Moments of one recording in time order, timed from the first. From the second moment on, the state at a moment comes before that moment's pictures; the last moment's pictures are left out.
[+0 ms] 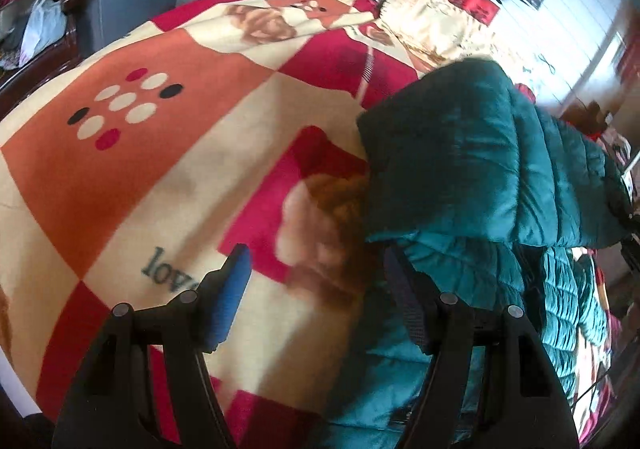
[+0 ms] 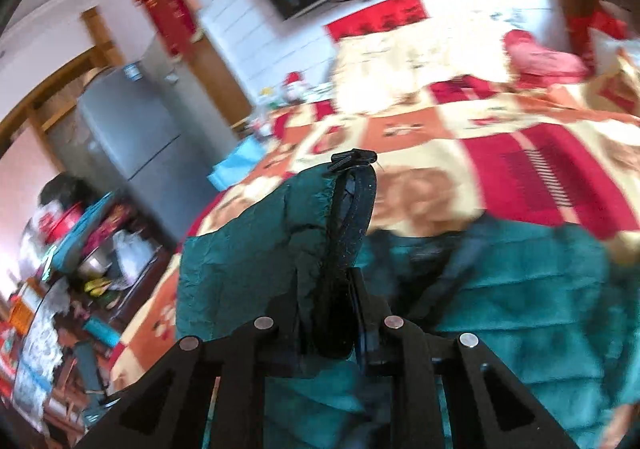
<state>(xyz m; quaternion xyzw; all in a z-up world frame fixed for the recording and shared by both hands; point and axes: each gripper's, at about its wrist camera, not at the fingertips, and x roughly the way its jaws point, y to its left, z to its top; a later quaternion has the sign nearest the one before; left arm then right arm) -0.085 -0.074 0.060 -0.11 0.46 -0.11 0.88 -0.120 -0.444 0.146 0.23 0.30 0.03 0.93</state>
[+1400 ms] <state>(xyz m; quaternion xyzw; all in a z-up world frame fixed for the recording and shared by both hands) -0.018 -0.218 0.032 0.01 0.45 -0.12 0.89 -0.093 -0.503 0.028 0.11 0.43 -0.13 0.89</state>
